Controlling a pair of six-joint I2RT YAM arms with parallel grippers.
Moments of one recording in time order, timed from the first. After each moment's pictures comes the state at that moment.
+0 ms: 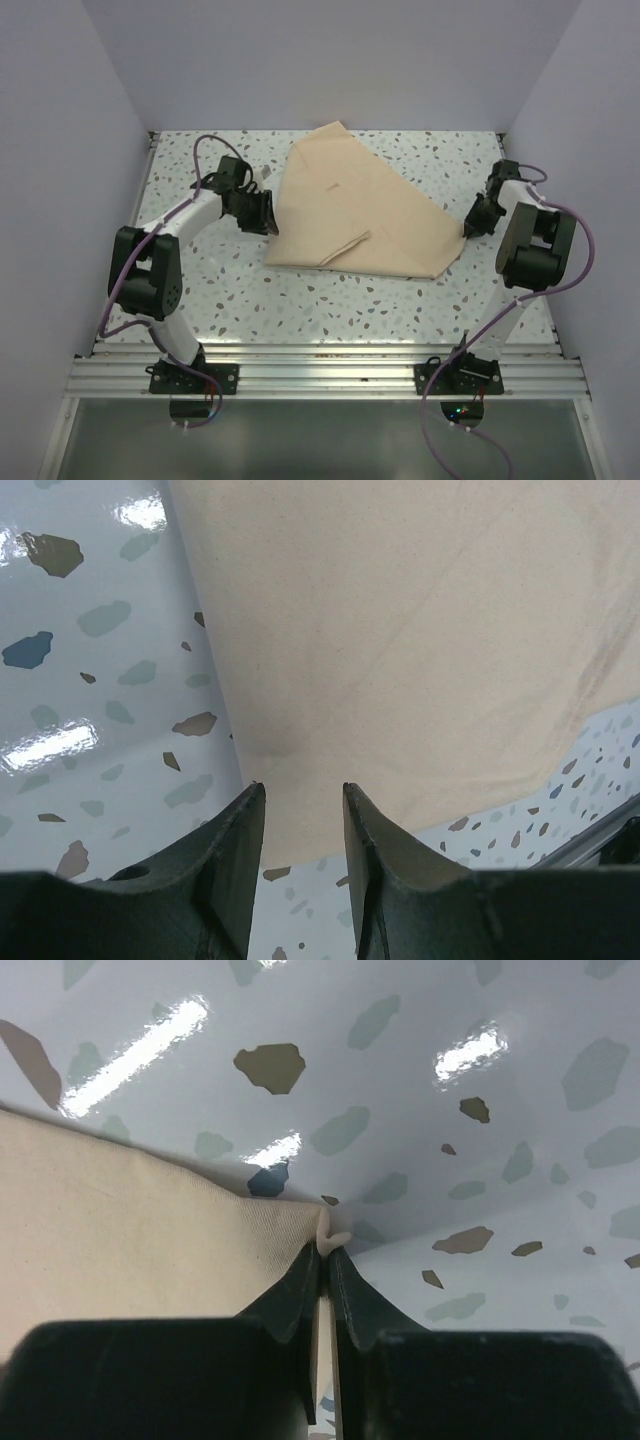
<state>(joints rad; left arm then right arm) -0.23 1.75 1.25 -0.57 0.39 -0.22 -0.28 2.00 1.41 -0.70 -0.01 0.30</state>
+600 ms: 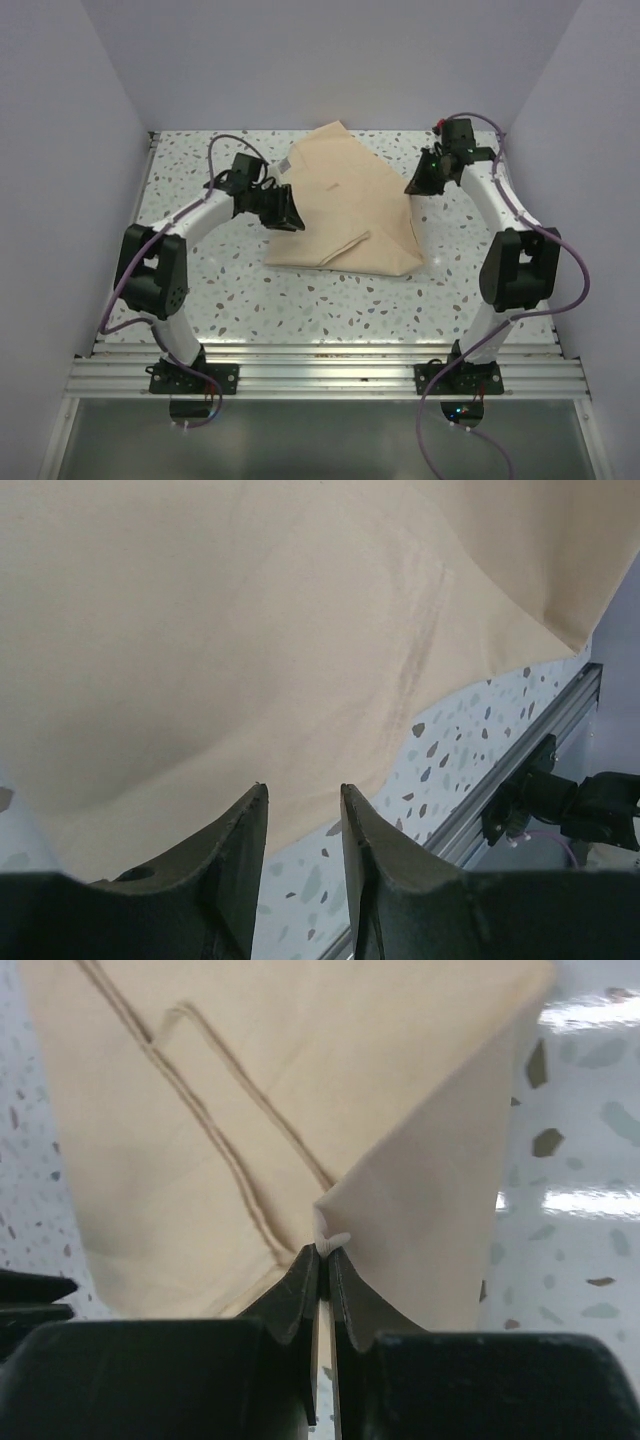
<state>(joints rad) -0.29 1.76 1.28 -0.47 0.60 -0.36 0.04 1.80 1.56 -0.73 -0.21 0.41</state>
